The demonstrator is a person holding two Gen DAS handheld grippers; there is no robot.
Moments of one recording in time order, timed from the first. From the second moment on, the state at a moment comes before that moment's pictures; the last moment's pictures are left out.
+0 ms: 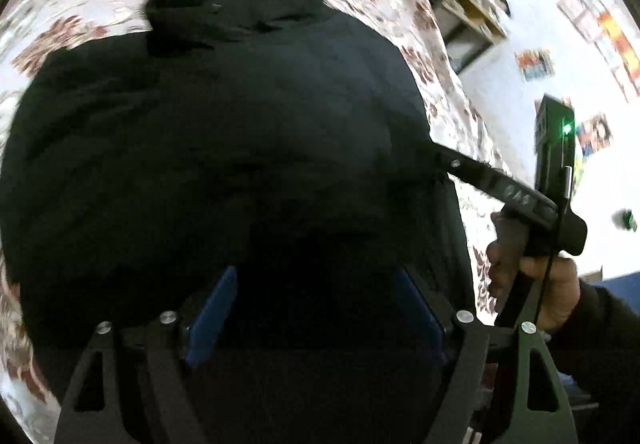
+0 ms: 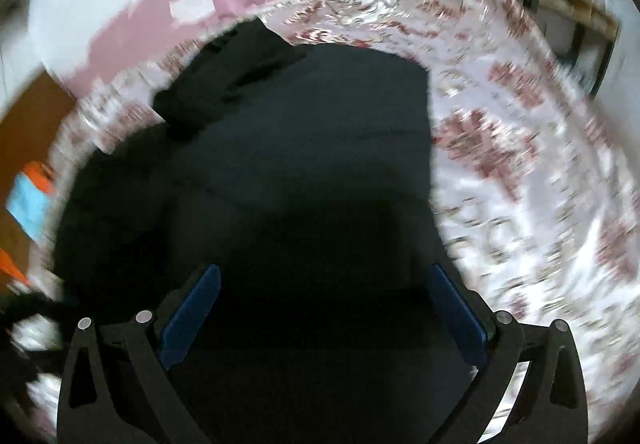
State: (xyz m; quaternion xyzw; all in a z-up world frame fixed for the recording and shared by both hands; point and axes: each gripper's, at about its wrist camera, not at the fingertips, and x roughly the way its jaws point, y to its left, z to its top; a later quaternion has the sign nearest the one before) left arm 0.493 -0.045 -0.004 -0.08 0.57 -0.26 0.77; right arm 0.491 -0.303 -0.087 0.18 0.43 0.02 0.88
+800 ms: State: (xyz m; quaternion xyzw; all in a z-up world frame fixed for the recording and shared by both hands) left arm 0.510 0.136 -0.018 -0.19 0.55 0.02 0.82; right arm 0.512 -0.231 -0.100 0.23 0.45 0.02 0.86
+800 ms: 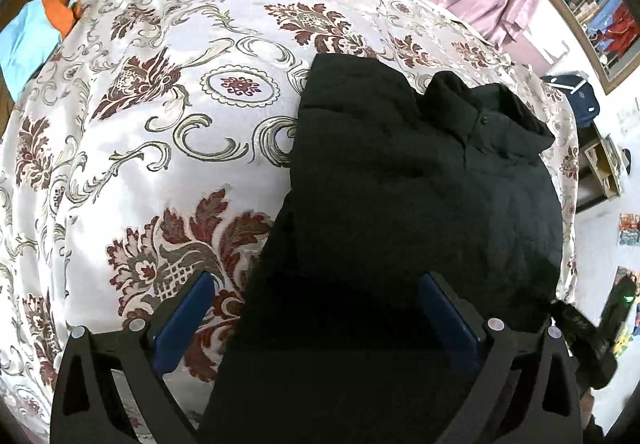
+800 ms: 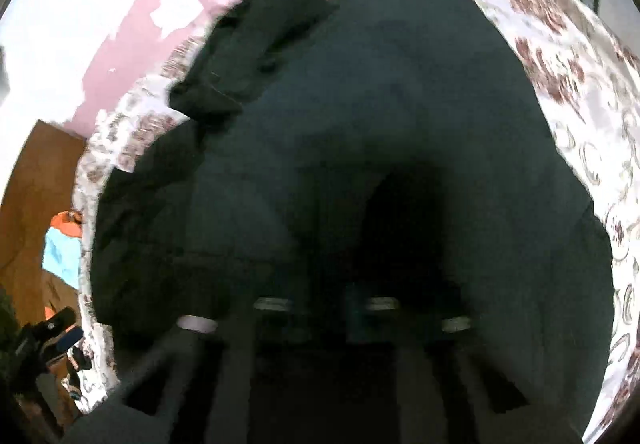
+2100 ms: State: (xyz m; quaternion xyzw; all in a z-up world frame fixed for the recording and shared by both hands) left arm 0.630 -0.001 -0.074 -0.05 0.56 -0.05 0.83; right arm 0.583 -0.250 -0.083 -0.02 0.45 -0.07 0.89
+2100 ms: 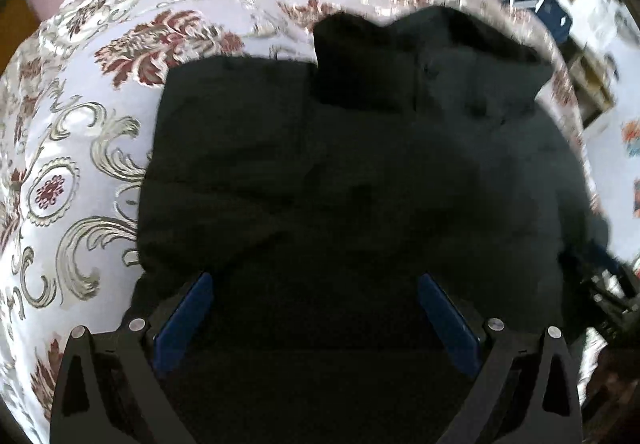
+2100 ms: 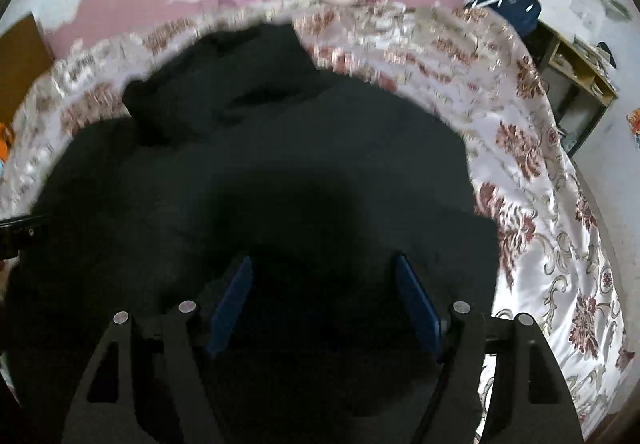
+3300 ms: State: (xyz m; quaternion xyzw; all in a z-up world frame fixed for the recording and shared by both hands) left arm 0.772 0.011 -0.039 -0.03 0.47 -0.08 0.88; right arm 0.715 -0.235 -0.010 -0.05 0.42 0.06 0.90
